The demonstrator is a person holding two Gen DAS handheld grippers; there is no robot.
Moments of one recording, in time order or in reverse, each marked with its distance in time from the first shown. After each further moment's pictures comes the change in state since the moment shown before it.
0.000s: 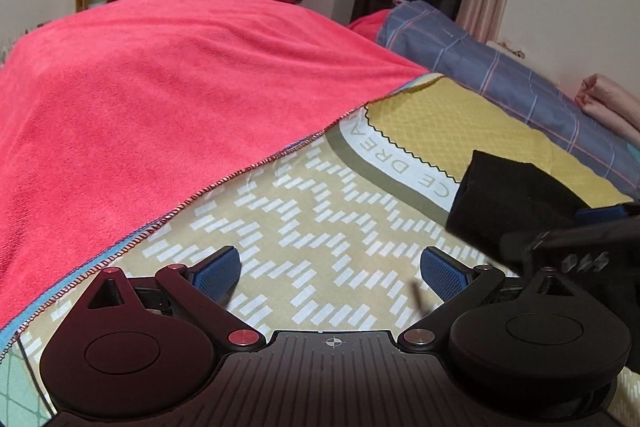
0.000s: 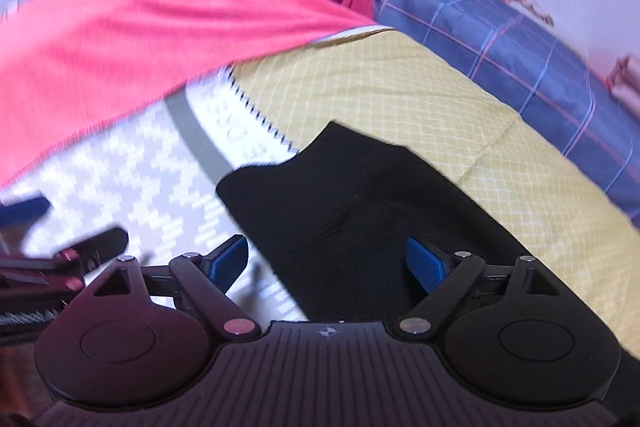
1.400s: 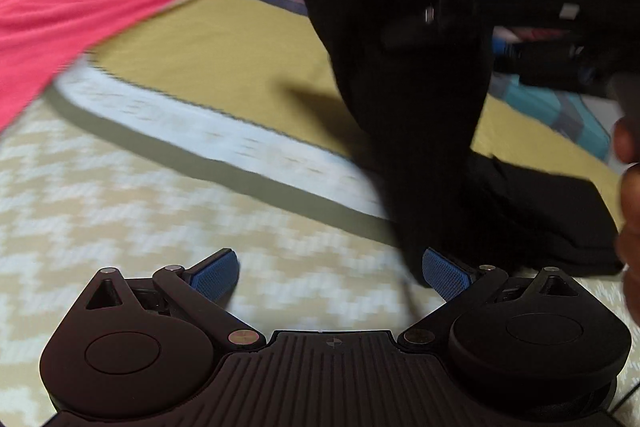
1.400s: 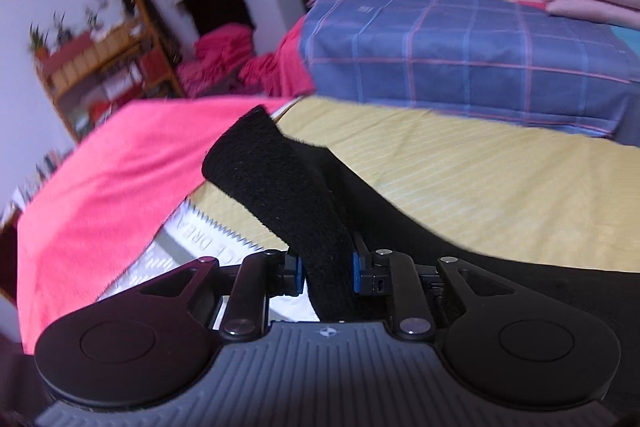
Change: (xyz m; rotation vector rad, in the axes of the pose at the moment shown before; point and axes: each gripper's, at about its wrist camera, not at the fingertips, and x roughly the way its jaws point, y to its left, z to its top) left arm 0.007 -0.166 -0.028 0.251 0.264 -0.414; right arm -0.090 -0.142 -0.025 0.510 -0.202 0.125
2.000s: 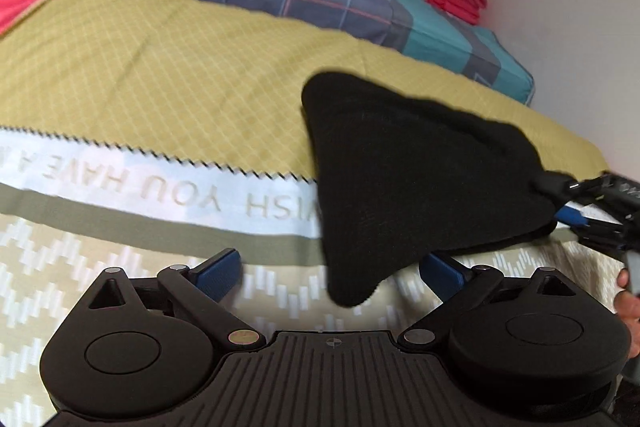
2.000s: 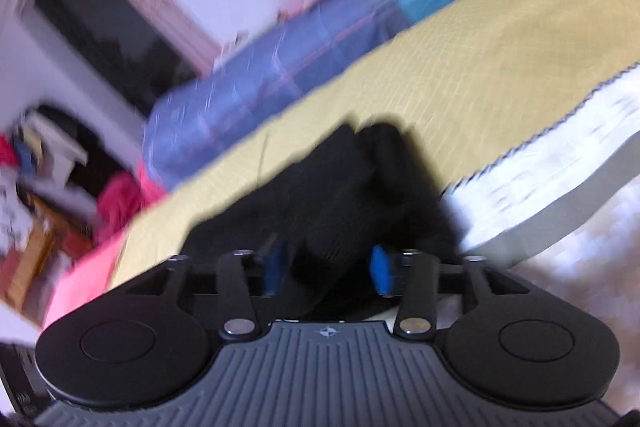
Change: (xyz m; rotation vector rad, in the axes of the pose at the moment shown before) left arm 0.037 -0.073 0.009 0.145 0.078 -0.217; right arm -0.153 -0.271 -0.115 0.610 -0.239 -0.200
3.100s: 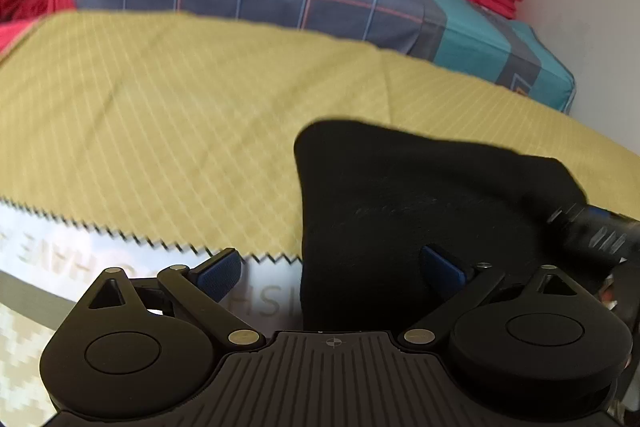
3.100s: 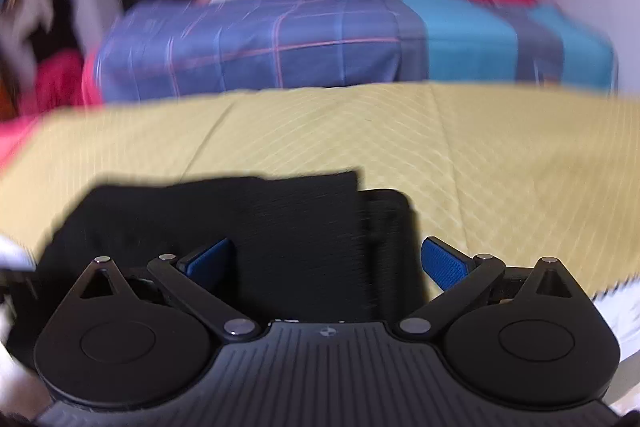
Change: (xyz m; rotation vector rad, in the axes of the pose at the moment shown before) left arm 0.070 -0.018 0.057 -0.023 0.046 0.115; right arm 0.098 0.032 0.022 -0.394 0.067 -0.206
